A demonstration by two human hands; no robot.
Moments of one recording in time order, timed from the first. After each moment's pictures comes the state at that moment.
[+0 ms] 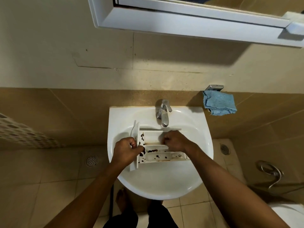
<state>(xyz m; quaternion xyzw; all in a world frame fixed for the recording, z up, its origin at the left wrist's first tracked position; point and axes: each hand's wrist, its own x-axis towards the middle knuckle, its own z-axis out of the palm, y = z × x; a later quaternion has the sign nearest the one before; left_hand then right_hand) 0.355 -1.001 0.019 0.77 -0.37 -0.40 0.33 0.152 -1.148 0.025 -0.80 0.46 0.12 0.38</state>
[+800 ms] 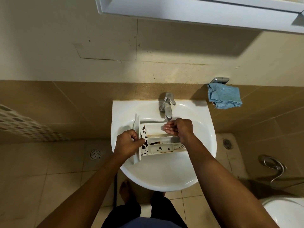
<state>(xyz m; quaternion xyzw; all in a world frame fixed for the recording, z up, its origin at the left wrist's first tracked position) 0.361 -0.996 0.023 0.76 -0.32 -0.44 0.35 0.175 -1.147 0.038 -0.30 0.67 -0.23 0.64</state>
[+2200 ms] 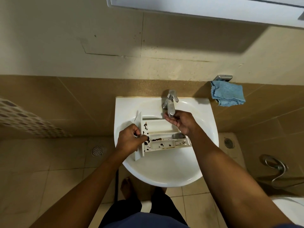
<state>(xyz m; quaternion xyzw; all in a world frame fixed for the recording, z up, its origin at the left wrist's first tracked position) 0.360 -0.993 0.037 0.76 -0.32 -0.44 0.35 0.175 -1.165 0.041 -0.25 0.56 -0.27 0.74</state>
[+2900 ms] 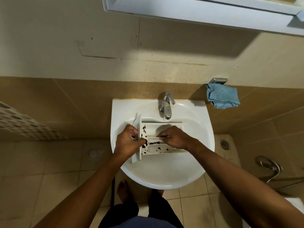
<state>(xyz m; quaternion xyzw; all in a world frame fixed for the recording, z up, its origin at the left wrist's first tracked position) 0.353 -0.995 0.036 0.77 -0.33 -0.42 0.36 0.152 -1.130 0.026 -0.85 0.38 0.11 0.33</state>
